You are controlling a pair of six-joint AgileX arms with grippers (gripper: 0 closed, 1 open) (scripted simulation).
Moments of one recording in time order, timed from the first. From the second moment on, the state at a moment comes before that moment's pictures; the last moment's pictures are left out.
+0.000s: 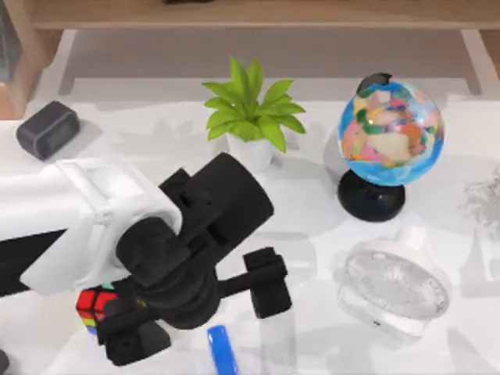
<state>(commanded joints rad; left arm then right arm) -0.90 1.50 0.94 -0.79 -0.01 -1.14 0.00 0.00 0.00 0.00 0.00 0.00</state>
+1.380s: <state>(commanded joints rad) -1.00 1.81 0.94 -0.70 -0.01 -1.29 0.00 0.00 0.00 0.00 0.00 0.00</state>
